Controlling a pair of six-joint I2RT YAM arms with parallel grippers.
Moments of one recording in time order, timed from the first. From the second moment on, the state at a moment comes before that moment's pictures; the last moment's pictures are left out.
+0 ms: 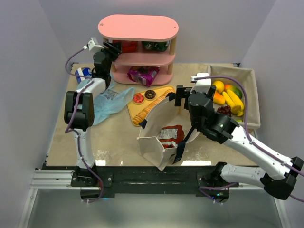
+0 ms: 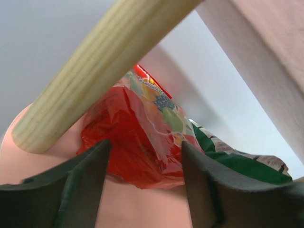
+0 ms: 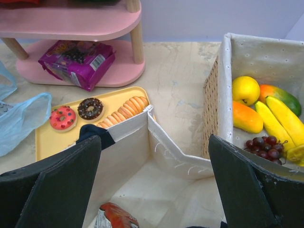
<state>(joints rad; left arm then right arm) -0.11 2.14 1.60 0.71 -0.05 -0.83 0.89 1.06 1.16 -0.39 0.90 0.25</state>
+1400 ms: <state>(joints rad) -0.11 1.76 0.93 1.17 0.05 -0.71 0.89 1.00 1.16 -0.39 0.86 0.27</state>
